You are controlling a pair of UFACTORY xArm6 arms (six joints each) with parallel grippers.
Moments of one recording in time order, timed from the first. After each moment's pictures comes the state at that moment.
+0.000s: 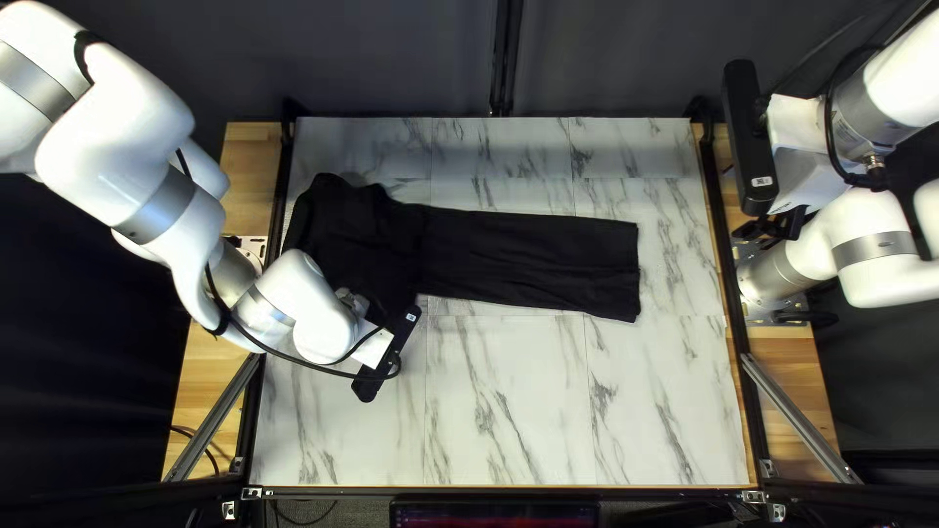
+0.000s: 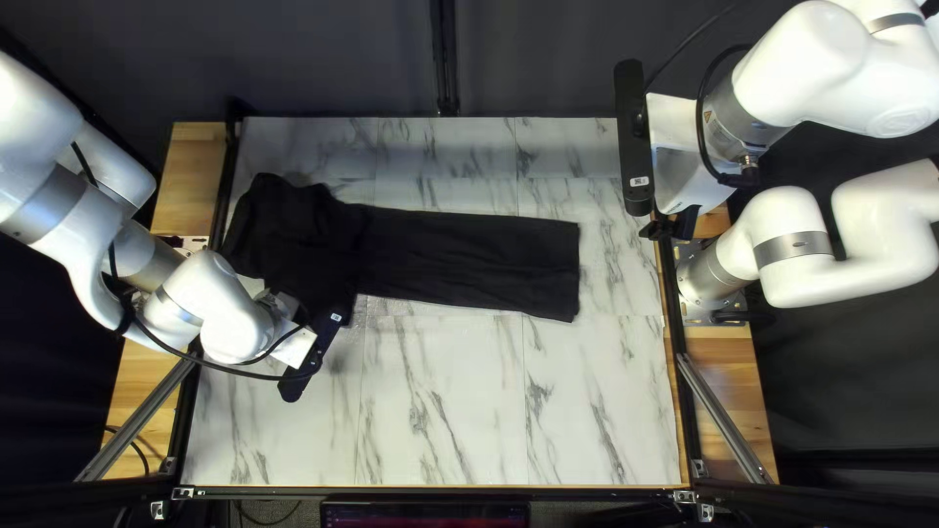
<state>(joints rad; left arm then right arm) -0.51 -0.22 -0.44 0.28 0.96 -0.24 0.06 -0.96 -0.79 0.00 1.58 0.08</state>
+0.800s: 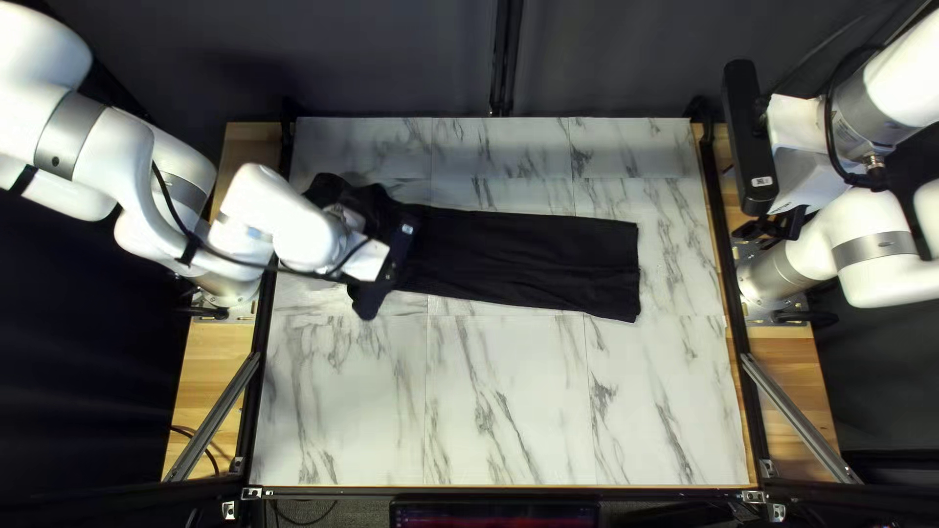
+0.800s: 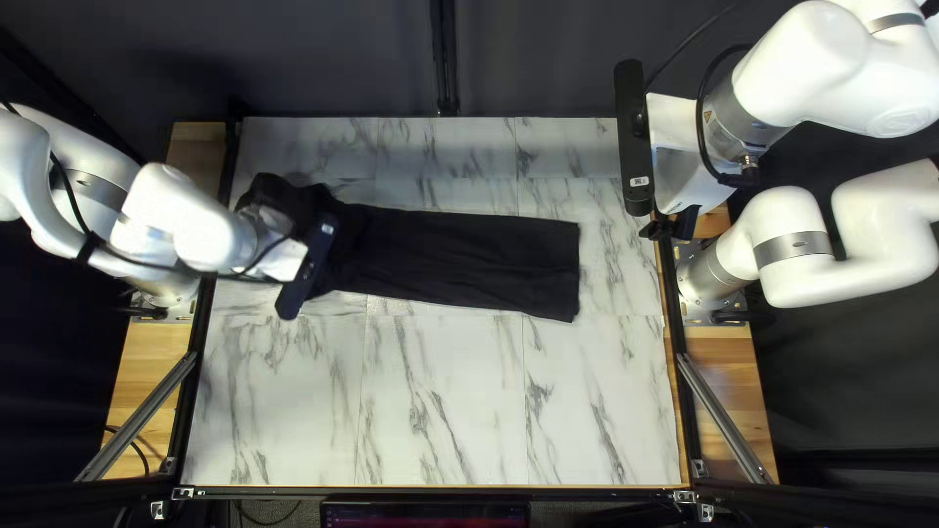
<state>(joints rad) -0.14 -0.62 -0.33 0.42 1.09 0.03 0.06 -0.96 -0.79 0.00 1.58 0.08</state>
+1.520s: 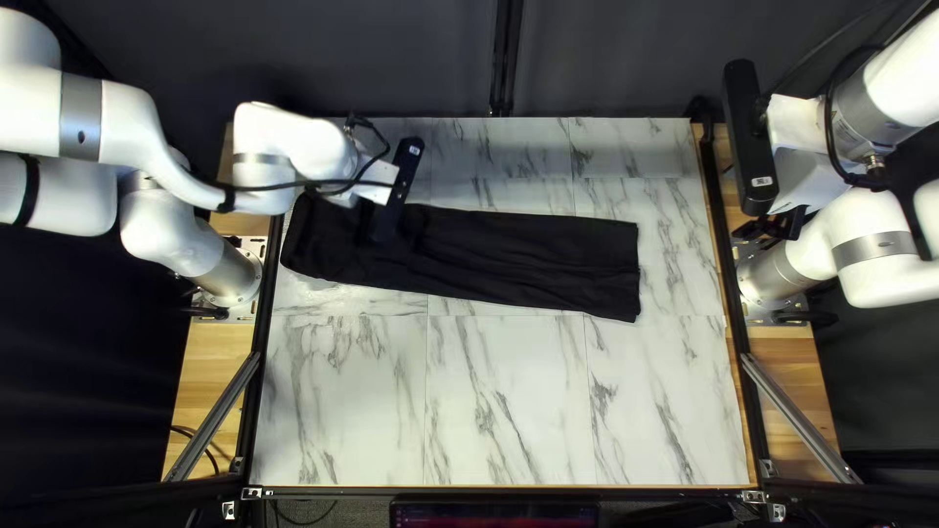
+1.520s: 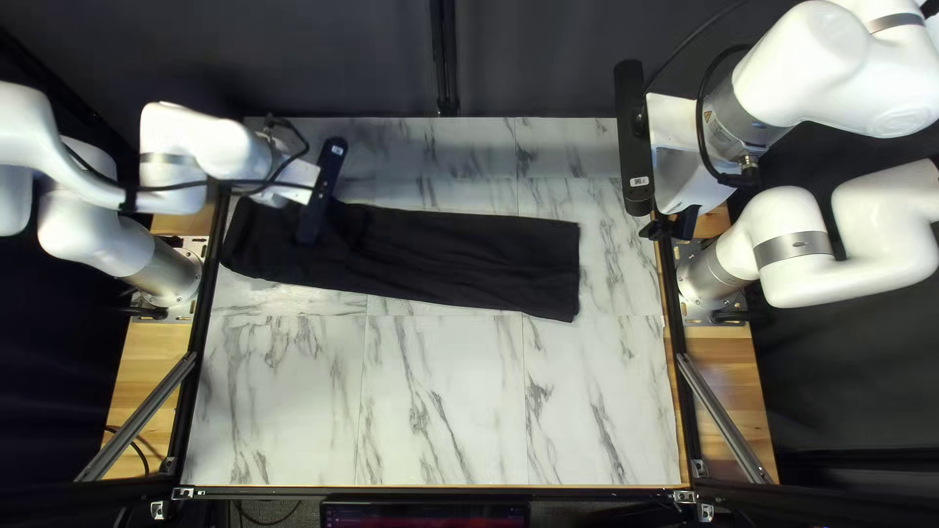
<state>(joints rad) 0.30 -0.55 -0.37 0.46 0.90 0.33 0.06 -0.96 -0.79 0.00 1.58 0.08</state>
